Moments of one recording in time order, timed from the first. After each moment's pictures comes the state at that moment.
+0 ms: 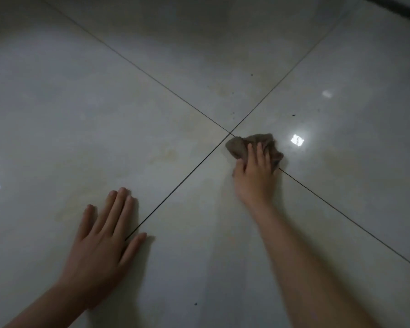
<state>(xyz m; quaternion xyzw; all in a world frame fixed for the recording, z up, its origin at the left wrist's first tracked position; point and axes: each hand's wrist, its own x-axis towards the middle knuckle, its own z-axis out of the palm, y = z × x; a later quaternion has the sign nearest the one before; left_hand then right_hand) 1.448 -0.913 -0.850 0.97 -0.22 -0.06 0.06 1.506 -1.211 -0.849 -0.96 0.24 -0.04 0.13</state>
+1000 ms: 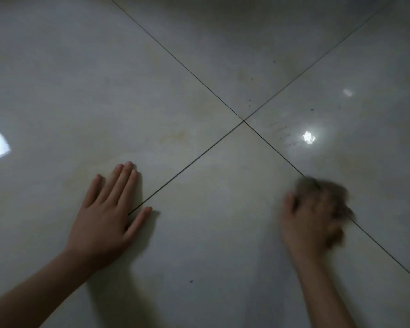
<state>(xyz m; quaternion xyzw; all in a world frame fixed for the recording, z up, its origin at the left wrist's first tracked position) 1.446 -0.914 -0.860 0.98 -0.20 -0.02 0.07 1.405 -1.250 -0.845 -0.92 0.38 -0.02 0.08</state>
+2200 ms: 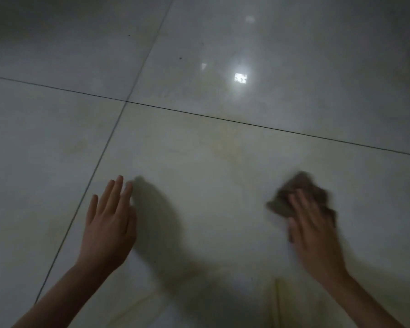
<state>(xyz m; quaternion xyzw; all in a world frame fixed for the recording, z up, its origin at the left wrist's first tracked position) 1.404 -1.002 -0.817 0.92 -0.35 -0.11 0.12 1.134 -1.275 -0.853 -0.92 0.36 -0.06 0.11</state>
